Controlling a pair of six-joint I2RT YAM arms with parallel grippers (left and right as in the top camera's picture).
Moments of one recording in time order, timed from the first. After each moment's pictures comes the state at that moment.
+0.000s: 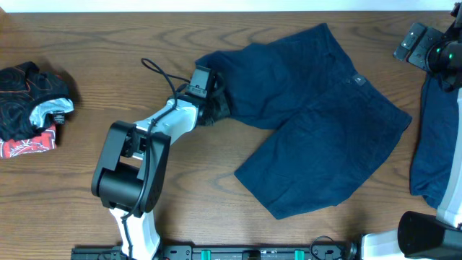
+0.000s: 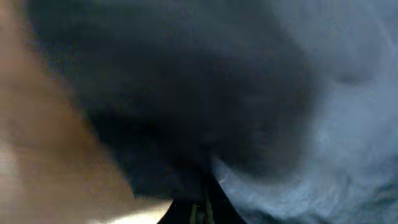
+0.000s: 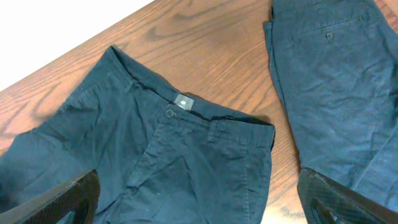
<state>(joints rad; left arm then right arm) -0.33 1.99 1.15 -0.23 0.23 -0.67 -0.18 1.64 1.98 -1.27 0.10 0.35</state>
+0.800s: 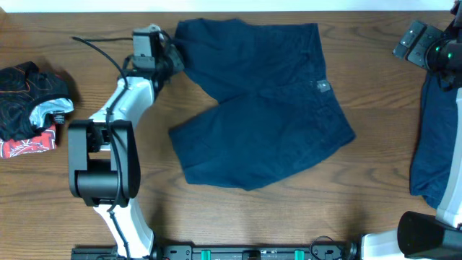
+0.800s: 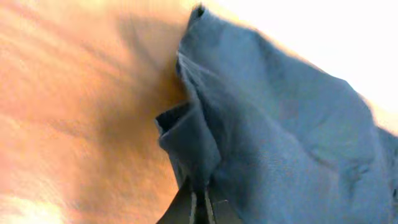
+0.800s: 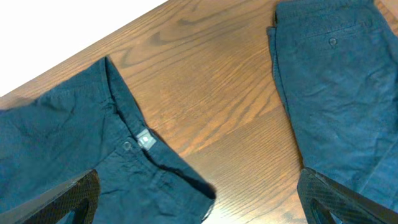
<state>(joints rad) -0.03 2.01 1.37 -0.09 0.16 -0.53 -0.17 1.64 1.98 -1.25 0.10 0.35</state>
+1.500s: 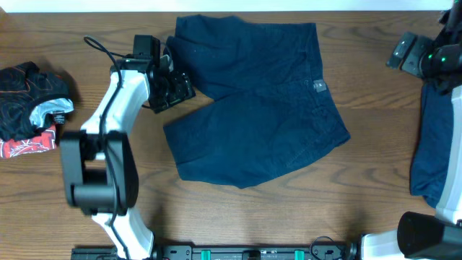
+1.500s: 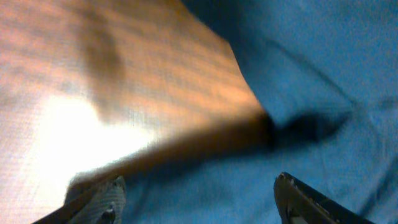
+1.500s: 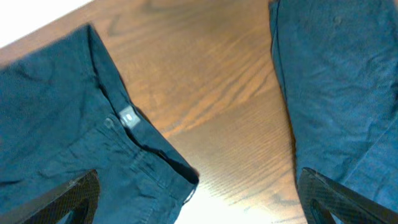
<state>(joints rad) -0.06 1.90 1.43 -0.83 0.30 -0.37 -0.17 1.64 1.90 -1.28 0.09 0.30</state>
